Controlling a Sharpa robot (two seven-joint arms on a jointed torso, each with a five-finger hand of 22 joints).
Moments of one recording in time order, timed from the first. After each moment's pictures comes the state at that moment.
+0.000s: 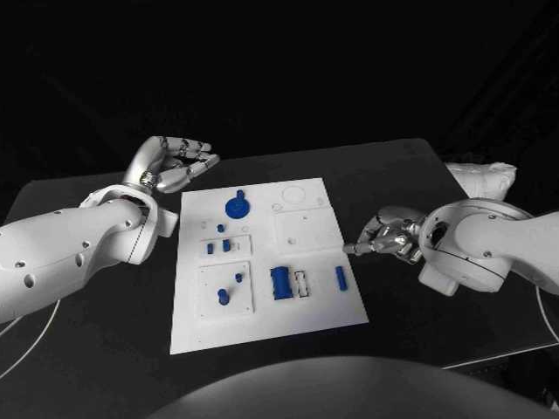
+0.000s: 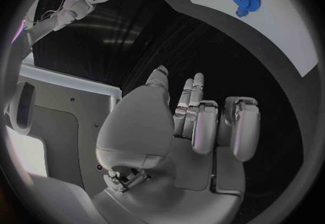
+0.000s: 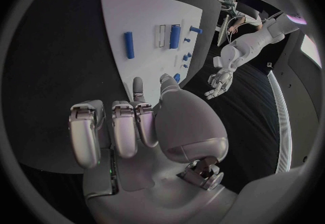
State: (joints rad) left arm 1.26 -0.66 -0.24 1.29 -0.54 -0.65 0.43; left_hand 1.36 -0.03 -0.06 0.29 0.29 0.94 0.17 0.08 0.08 1.10 0.11 0.07 0.07 1.47 0.04 1.53 1.31 0.01 1.47 0.15 1.57 1.31; right arm 1.24 -1.25 -0.24 1.98 -0.91 -0.27 -0.60; right_hand 1.18 0.05 -0.13 0.23 0.37 0.82 0.11 0.49 0.58 1.47 0.04 1.57 1.31 1.47 -0.03 1.57 1.31 0.01 1.47 0.08 1.57 1.31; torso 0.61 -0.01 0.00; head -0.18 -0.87
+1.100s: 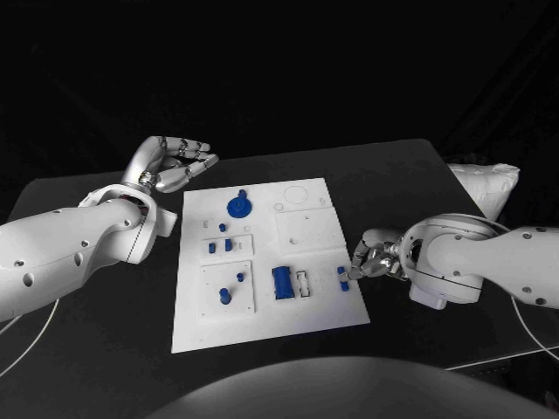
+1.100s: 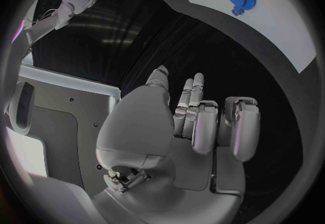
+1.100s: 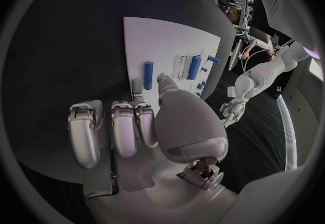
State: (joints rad) left arm 1.26 -0.68 -0.24 1.29 -0.54 -0.65 0.43; left_hand 1.36 -0.03 -0.06 0.29 0.29 0.94 0.17 0.08 0.08 1.10 0.11 0.07 0.07 1.47 0.04 1.53 1.31 0.01 1.47 0.15 1.57 1.31; right arm 1.17 -1.14 -0.24 1.93 -1.03 -0.16 -0.69; right_hand 1.20 0.04 -0.06 0.18 0.34 0.80 0.13 0.42 0.54 1.47 0.06 1.57 1.31 1.47 -0.02 1.57 1.31 0.01 1.47 0.09 1.57 1.31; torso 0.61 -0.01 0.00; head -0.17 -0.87
